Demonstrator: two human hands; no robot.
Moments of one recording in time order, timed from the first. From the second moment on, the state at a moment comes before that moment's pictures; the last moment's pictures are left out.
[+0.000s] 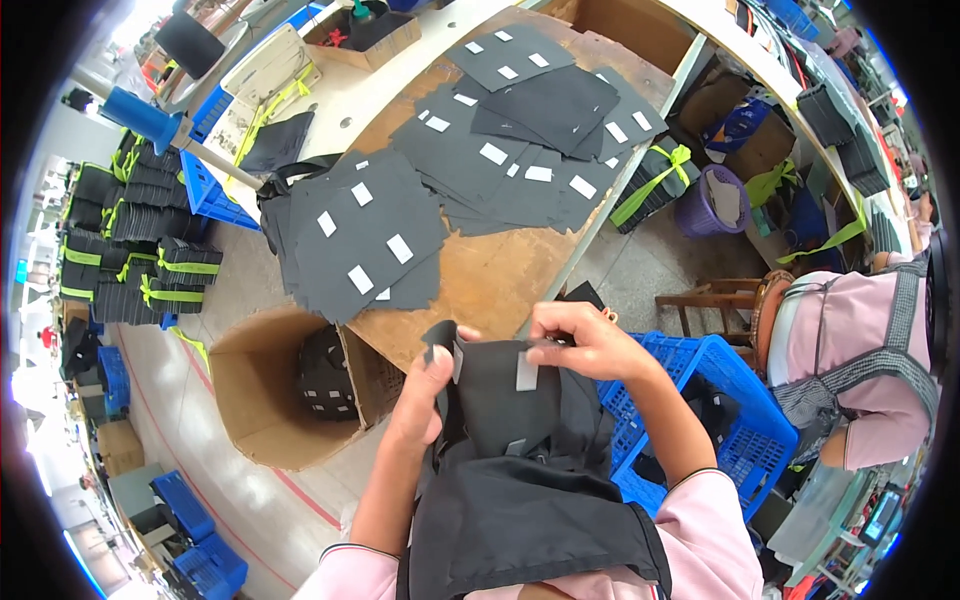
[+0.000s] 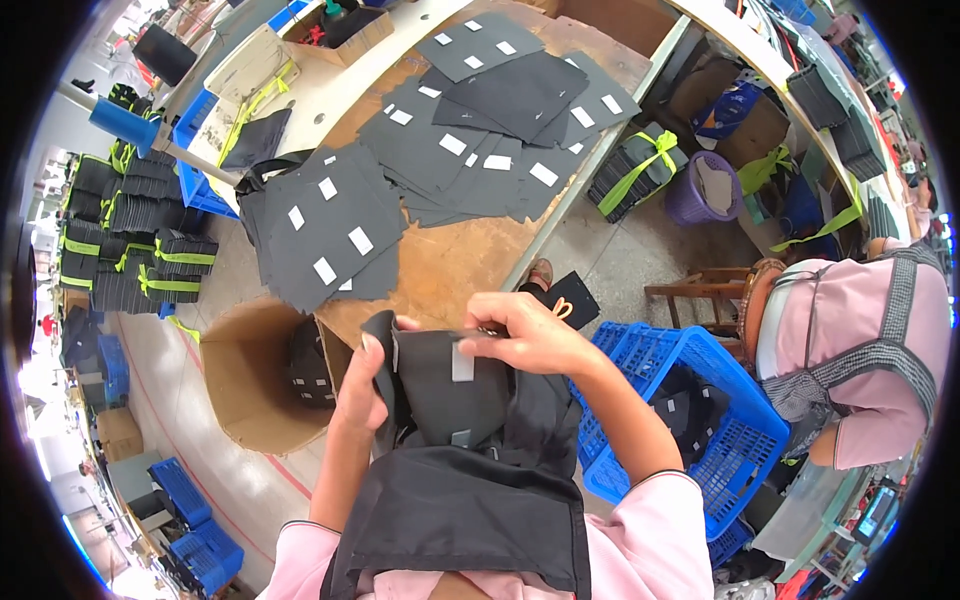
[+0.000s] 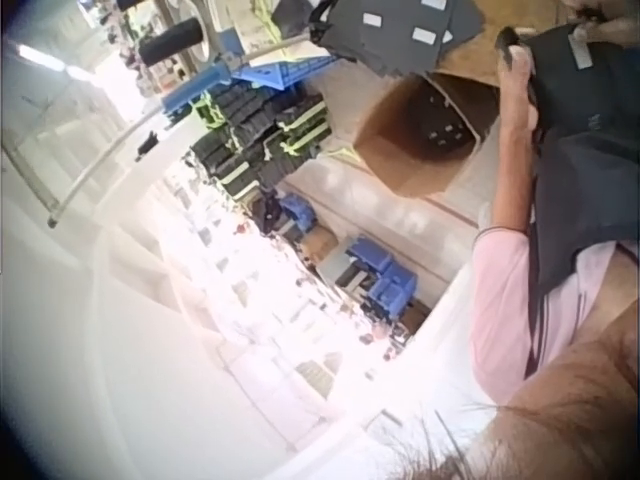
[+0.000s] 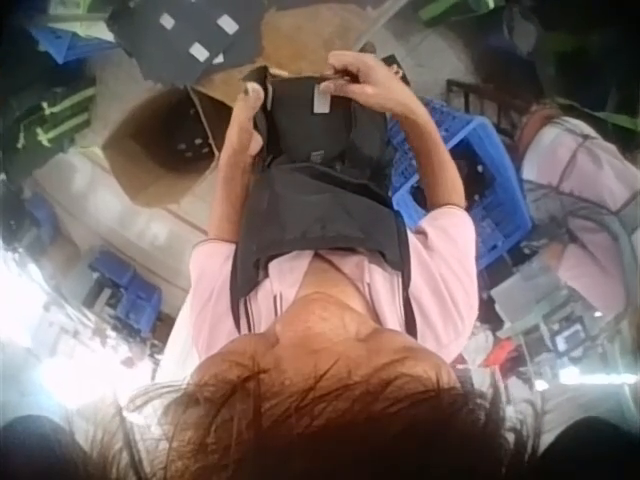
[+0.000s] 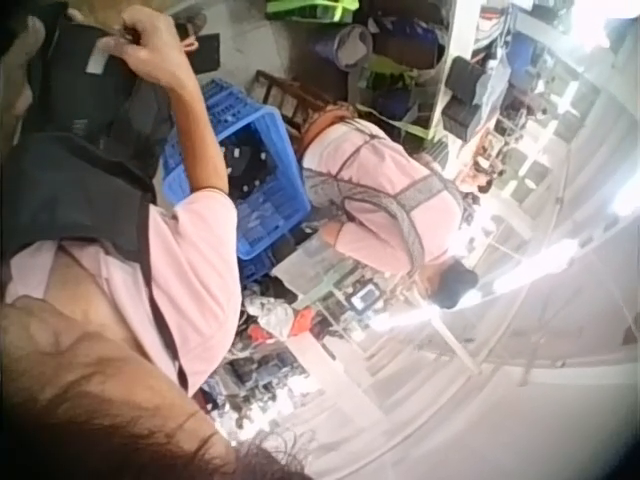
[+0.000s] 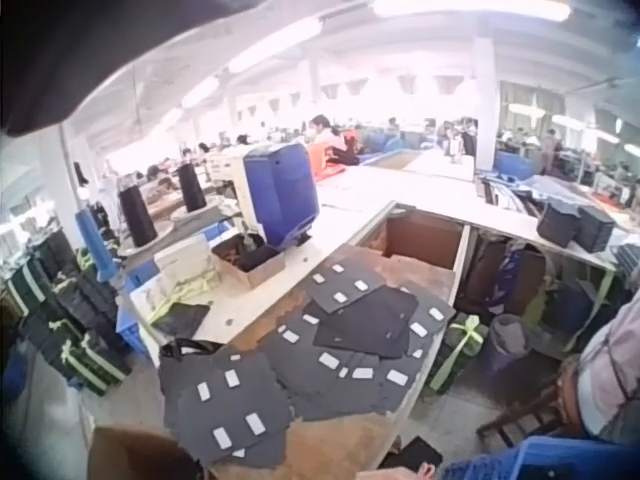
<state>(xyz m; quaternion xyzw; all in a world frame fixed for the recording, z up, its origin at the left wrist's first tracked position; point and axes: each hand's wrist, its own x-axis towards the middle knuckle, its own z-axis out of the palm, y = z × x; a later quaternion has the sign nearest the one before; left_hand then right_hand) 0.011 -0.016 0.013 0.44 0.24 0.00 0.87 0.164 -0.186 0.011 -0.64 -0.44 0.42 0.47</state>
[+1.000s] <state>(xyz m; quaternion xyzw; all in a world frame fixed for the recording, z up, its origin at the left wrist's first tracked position) 0.018 -0.025 0.022 0.50 0.33 -0.05 0.80 0.110 -0.188 -0.007 -0.80 -0.39 -0.03 0.46</state>
